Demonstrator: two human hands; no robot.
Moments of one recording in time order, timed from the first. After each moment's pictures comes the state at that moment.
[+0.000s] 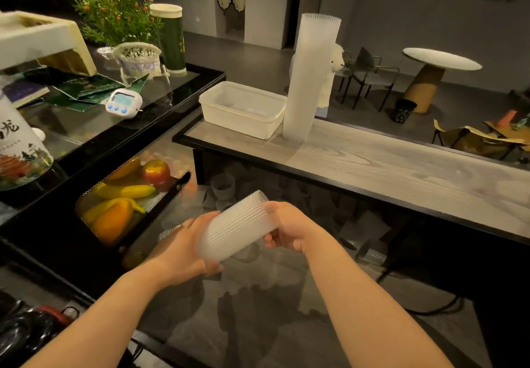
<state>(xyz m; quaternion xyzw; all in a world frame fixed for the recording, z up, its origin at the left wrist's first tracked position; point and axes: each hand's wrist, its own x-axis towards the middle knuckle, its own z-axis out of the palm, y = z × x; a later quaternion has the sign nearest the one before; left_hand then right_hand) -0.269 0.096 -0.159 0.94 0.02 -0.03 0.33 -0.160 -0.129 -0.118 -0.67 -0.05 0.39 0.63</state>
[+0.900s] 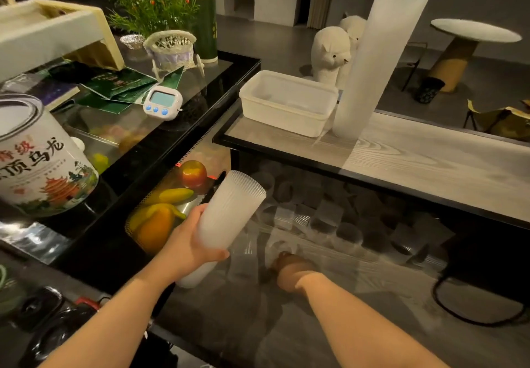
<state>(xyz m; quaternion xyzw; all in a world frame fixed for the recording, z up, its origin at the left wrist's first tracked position) -0.252 0.196 -0.158 0.89 0.14 -0.03 0.43 -0.163 -0.027 -0.264 -0.92 -0.18 0.35 0.04</state>
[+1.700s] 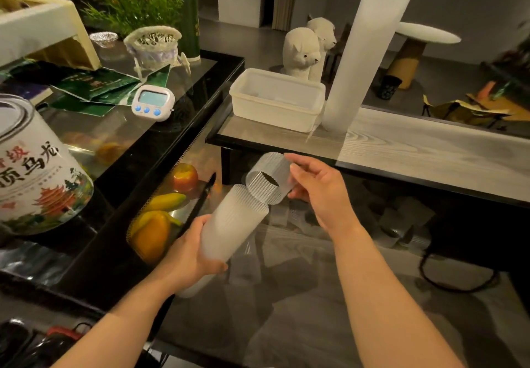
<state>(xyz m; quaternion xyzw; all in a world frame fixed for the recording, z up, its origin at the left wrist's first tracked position) -0.254 0.219 -0.175 0.91 0.08 -0.09 0.40 -0.165 -0.020 -0.082 -0.70 -0.10 0.03 0.71</state>
